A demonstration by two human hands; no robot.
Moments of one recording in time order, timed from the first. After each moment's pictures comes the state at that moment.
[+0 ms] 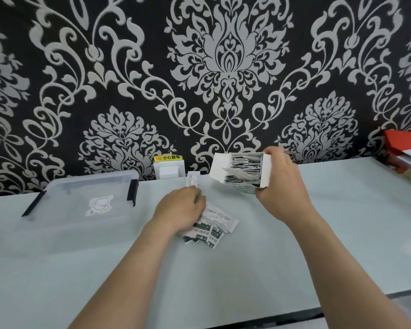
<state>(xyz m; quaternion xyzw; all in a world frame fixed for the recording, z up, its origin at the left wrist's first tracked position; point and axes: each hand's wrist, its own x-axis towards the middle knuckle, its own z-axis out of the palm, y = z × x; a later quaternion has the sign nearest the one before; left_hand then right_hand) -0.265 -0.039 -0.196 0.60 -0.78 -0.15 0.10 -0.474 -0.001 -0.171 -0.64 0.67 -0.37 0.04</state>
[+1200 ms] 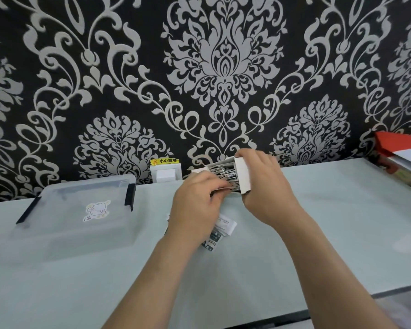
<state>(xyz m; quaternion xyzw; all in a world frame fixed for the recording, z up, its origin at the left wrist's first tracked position) -0.296 0.001 -0.170 0.43 -0.77 -0.11 0.46 -0.450 0.005 -0.156 -0.71 0.63 -0.32 -0.01</state>
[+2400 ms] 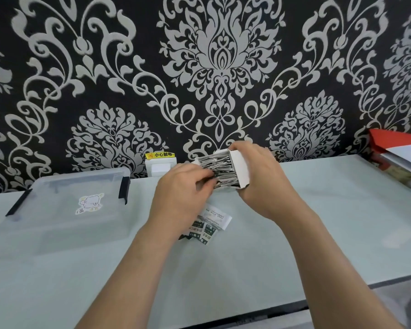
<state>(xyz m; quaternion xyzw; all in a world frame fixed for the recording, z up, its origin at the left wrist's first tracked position) -0.281 -0.003 -0.161 0.45 -0.78 -0.06 0.44 -0.456 0.009 -0.149 -0.74 0.57 -0.35 0.02</state>
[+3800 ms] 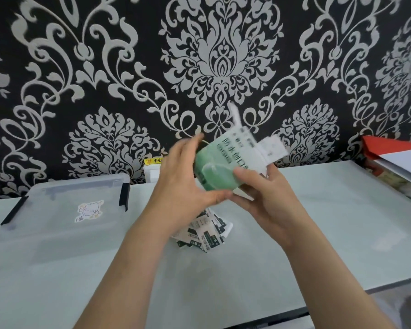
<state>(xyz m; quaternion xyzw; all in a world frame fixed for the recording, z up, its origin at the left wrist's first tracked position) -0.274 0.002 -0.132 0.49 -0.77 -0.19 0.37 -0.438 0.036 -0.138 -0.36 0.39 -0.63 0.57</state>
